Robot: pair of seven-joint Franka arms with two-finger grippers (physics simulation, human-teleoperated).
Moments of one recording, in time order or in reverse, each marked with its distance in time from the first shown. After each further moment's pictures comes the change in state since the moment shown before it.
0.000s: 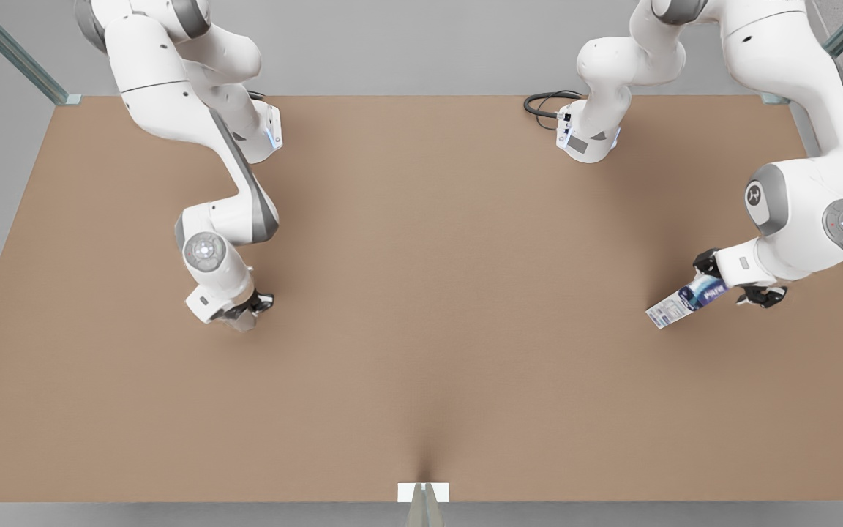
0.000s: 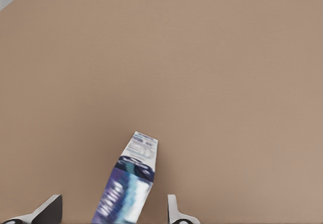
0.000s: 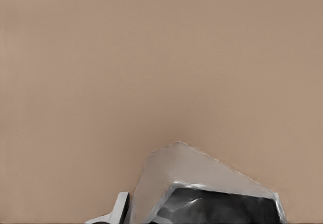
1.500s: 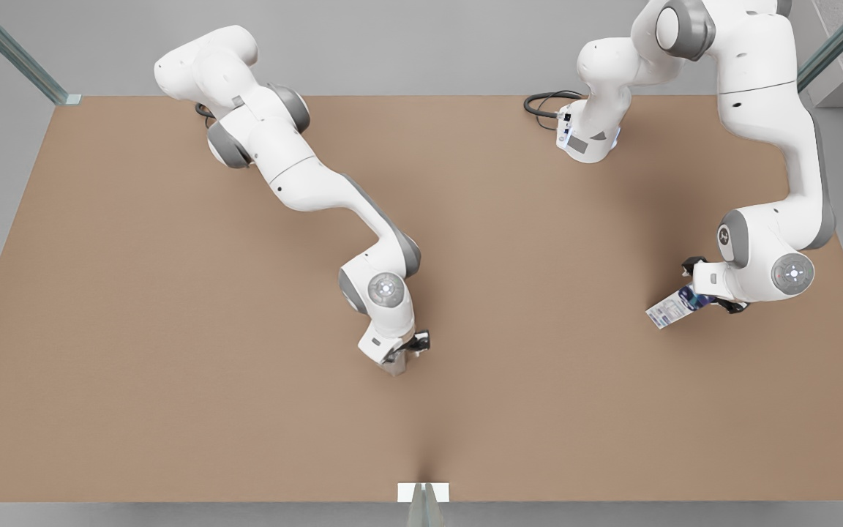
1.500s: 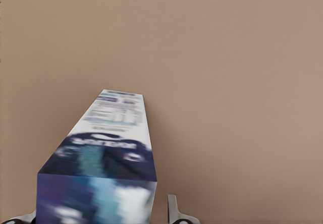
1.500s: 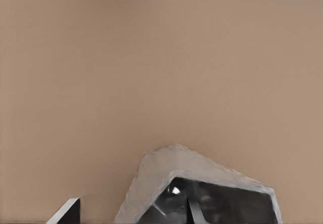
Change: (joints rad) left arm 0.054 0.164 0.027 -0.131 0.067 0.103 0.243; right arm 0.425 0.772 -0.051 1.032 0.061 -0.092 0.229
